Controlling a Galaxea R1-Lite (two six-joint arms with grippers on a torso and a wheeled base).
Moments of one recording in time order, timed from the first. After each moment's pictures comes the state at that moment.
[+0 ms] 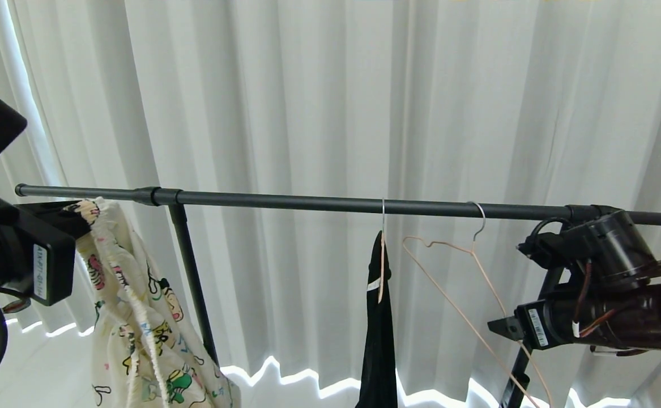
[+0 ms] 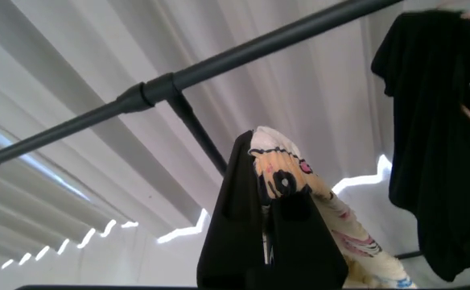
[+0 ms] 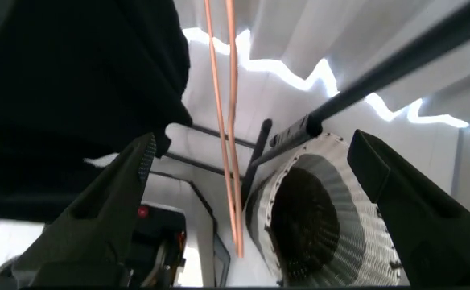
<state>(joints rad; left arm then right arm) -0.42 1.07 -0.90 0.12 0.23 0.34 0.52 1.56 -0.79 0.09 -0.16 0.23</state>
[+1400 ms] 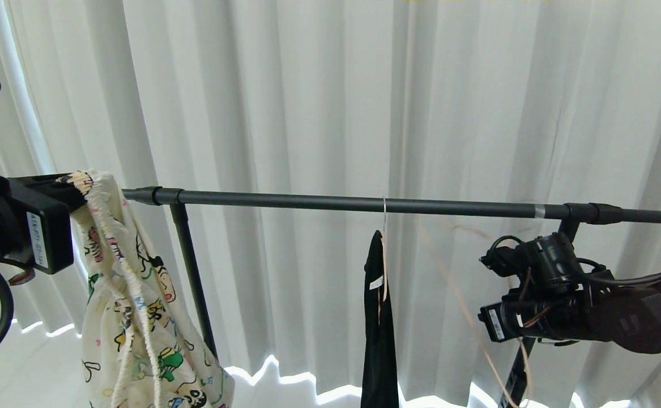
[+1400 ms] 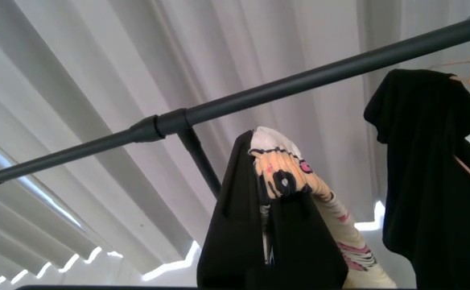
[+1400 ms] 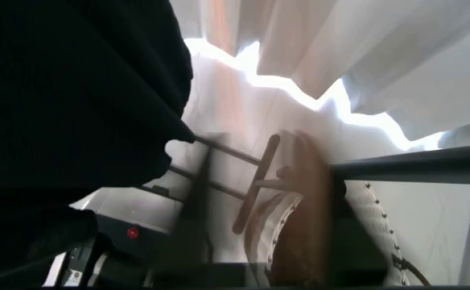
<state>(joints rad) -0.38 1.08 -0.89 -0.01 0.20 0.32 0.43 1.84 -0.75 -0.26 -0.04 0.11</state>
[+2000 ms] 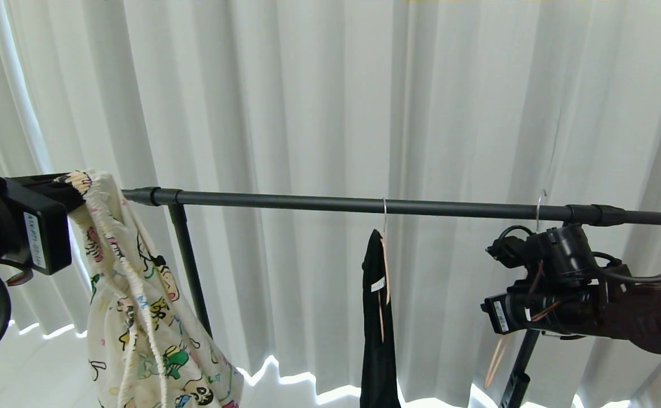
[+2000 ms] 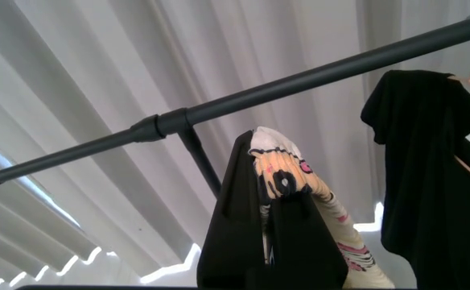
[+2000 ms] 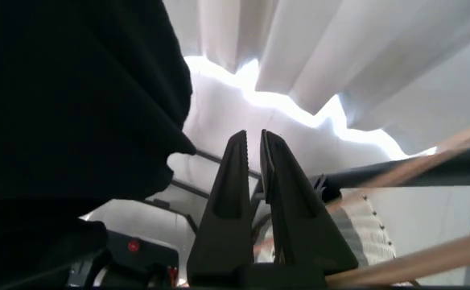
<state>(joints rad) -0.38 1.07 -0.89 -0.01 0.20 0.32 0.44 1.78 -0.74 -0.27 -0.04 0.11</state>
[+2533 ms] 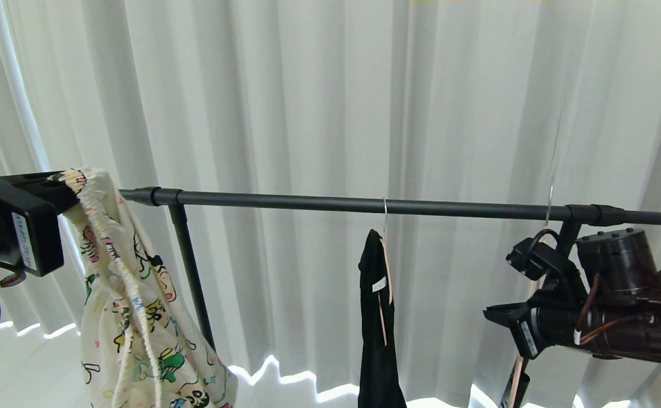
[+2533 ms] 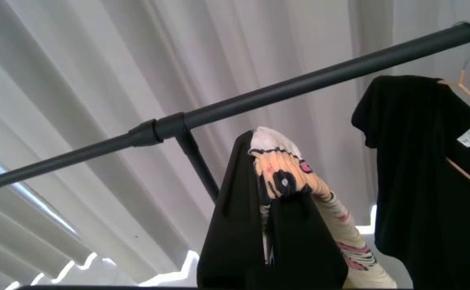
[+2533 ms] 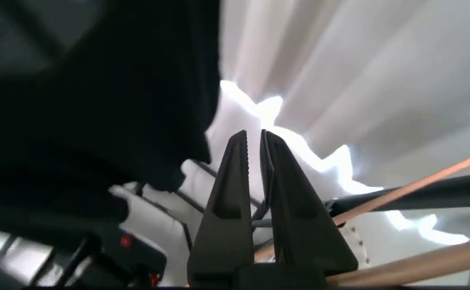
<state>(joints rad) -0.38 1.06 -0.89 -0.01 0.18 0.32 0.46 1.58 -0.59 -0.35 0.16 -0.07</state>
